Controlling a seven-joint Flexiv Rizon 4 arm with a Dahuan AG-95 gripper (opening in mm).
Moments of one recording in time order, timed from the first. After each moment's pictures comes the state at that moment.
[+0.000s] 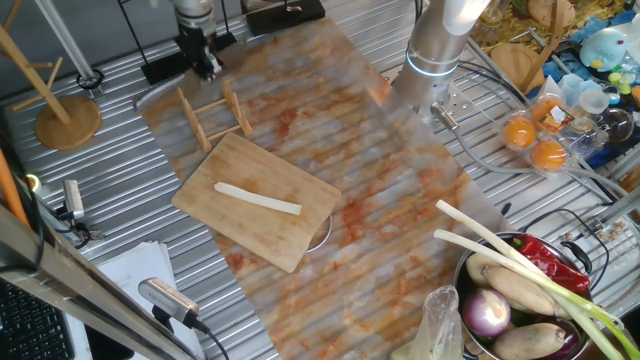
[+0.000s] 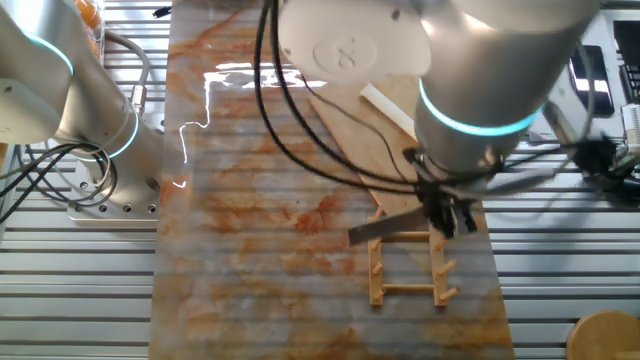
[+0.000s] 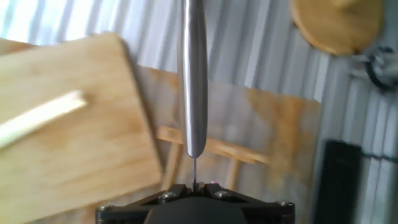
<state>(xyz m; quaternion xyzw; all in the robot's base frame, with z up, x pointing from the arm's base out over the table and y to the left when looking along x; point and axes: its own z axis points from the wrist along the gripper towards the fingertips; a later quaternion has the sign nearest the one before) 0.525 -0.134 0.190 -0.15 0.99 -0.02 0.05</state>
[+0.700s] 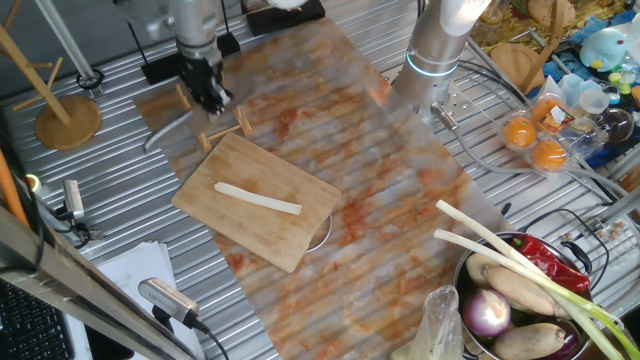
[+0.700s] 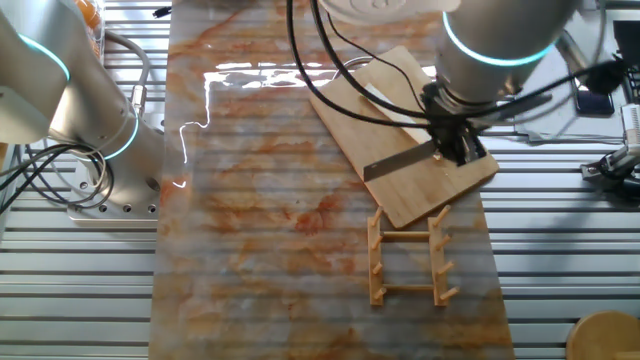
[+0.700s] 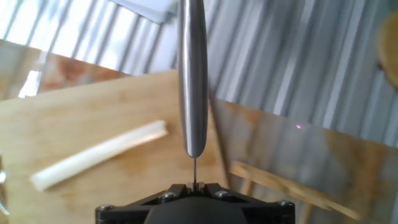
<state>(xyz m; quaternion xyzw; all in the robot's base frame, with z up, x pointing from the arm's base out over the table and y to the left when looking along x) 0.539 -0.040 0.179 -0.19 0.98 0.02 0.04</state>
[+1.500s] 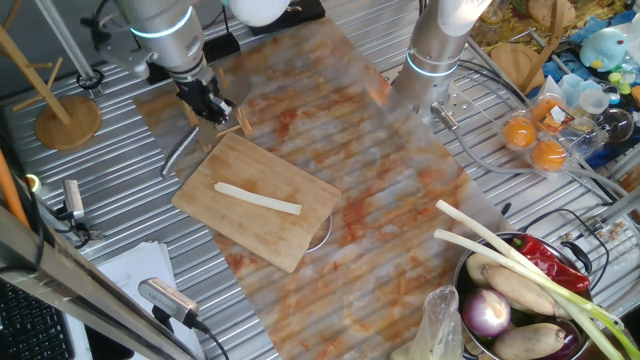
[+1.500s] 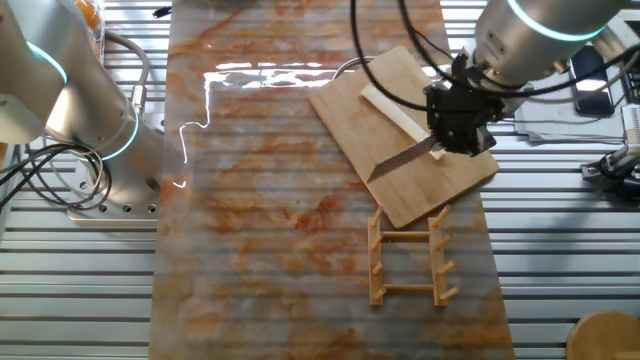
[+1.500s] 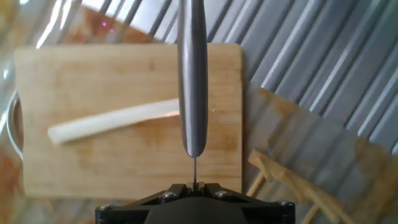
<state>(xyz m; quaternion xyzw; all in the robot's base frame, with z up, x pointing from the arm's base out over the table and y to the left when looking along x) 0.539 -0.039 0.179 -0.30 0.95 0.01 -0.06</state>
